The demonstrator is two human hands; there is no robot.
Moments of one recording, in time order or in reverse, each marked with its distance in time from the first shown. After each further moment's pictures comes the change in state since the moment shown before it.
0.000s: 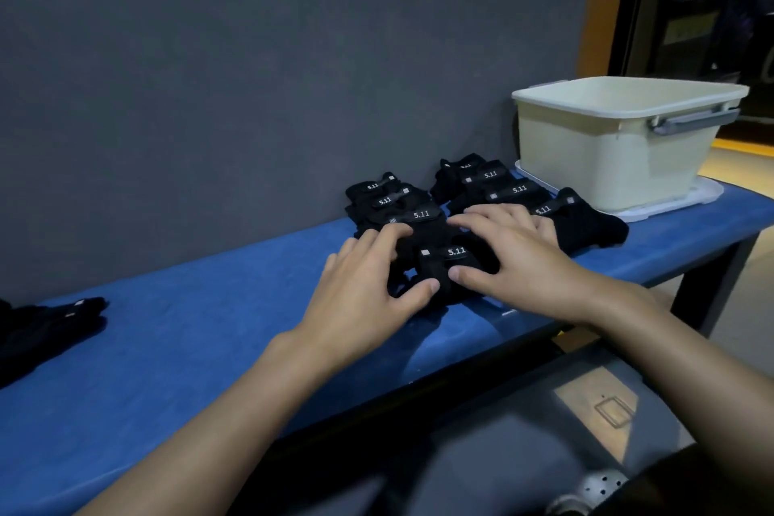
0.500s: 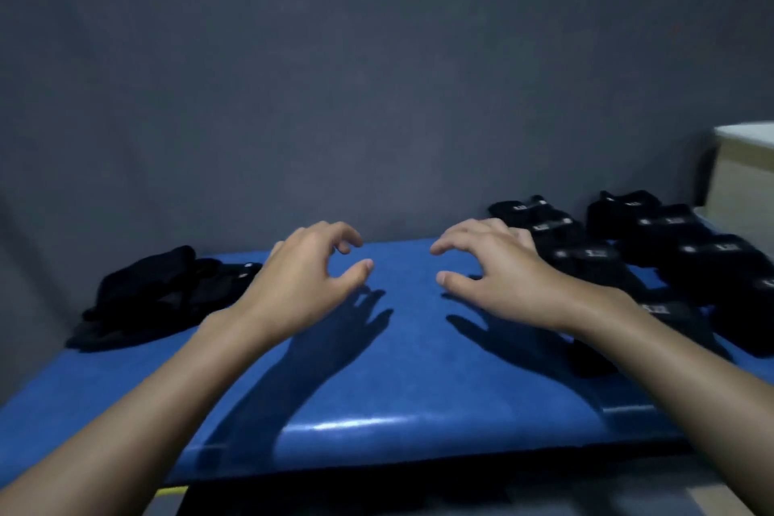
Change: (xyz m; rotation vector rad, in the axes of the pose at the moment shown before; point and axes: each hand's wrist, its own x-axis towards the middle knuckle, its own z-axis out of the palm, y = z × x) left_hand -0.059 -0.158 -0.137 0.140 0.122 -0.325; right_hand 0.099 -0.152 0.069 0.173 -0.153 -0.326
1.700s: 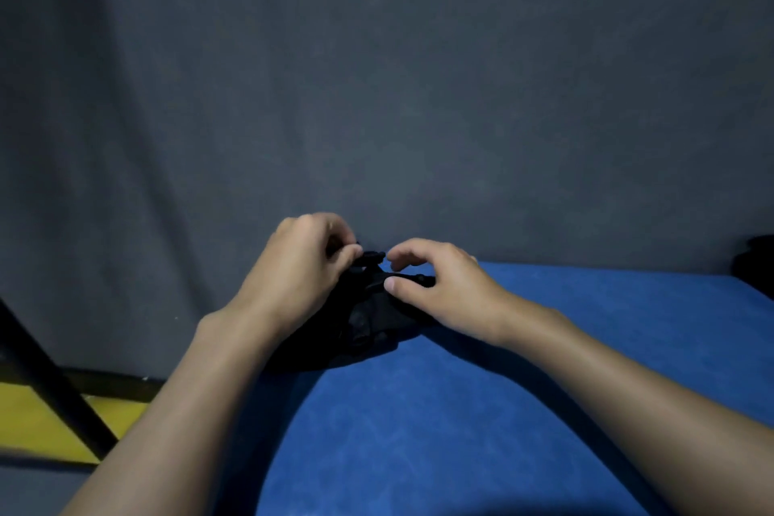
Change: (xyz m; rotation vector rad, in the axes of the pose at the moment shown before) left_hand 0.004 -0.198 -0.081 0.036 0.210 -0.221; right_hand 0.173 -0.156 0.177 0.434 -0.100 -0.099
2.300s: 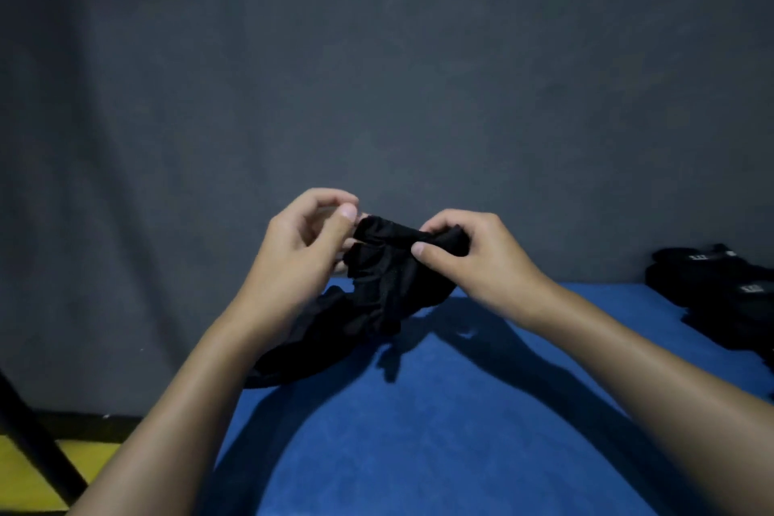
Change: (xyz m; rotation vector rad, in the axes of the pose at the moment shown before) left_hand -0.016 0.081 -0.010 -0.984 -0.002 -0.041; right_hand -0.043 -0.019 -0.093 0.225 0.258 -0.052
